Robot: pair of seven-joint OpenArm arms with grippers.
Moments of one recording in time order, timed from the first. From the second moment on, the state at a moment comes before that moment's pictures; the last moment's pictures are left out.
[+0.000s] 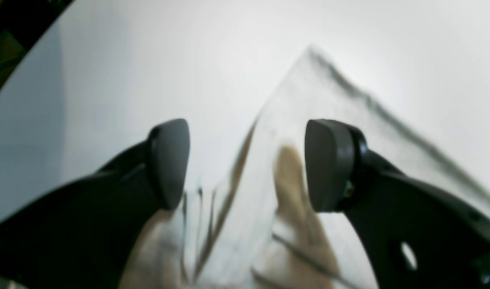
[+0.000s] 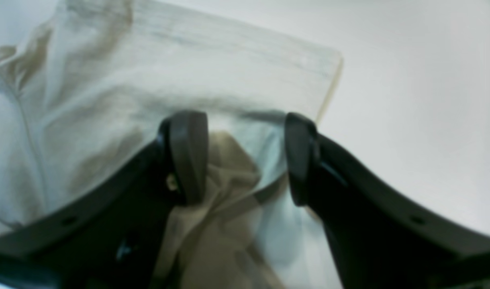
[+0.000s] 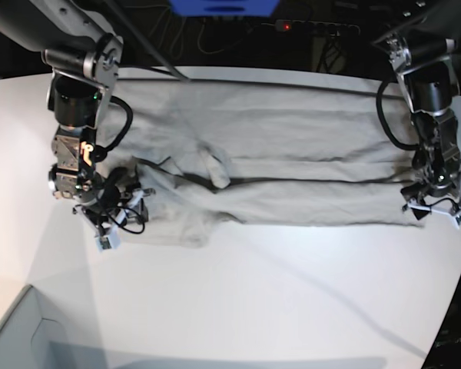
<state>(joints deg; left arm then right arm) -17.3 -16.3 -22.2 46.9 -10.7 6.2 16.9 19.9 2.7 24.0 45.6 -18.0 35.3 -15.7</state>
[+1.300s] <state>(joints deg) -31.8 -17.6 -21.6 17.6 -9.8 5.8 6.1 19.3 3.8 23.5 41.6 -15.9 35.1 -11.4</state>
